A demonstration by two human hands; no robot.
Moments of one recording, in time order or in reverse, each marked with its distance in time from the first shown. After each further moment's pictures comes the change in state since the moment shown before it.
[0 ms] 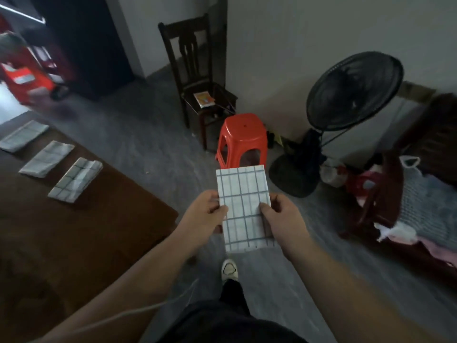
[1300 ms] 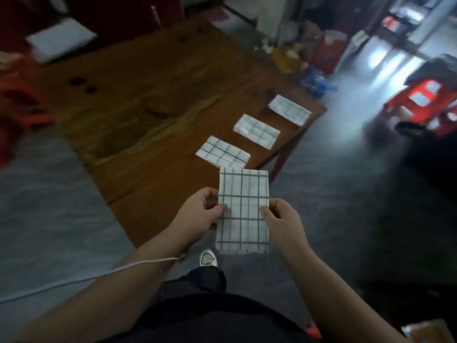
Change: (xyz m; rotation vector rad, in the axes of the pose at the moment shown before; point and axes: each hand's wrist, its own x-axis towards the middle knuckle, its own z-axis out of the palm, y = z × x) left_hand 0.287 0.059 -0.177 -0.709 1.562 -0.331; right_hand 0.416 -0.267 0.391 -0.655 -1.578 -0.585
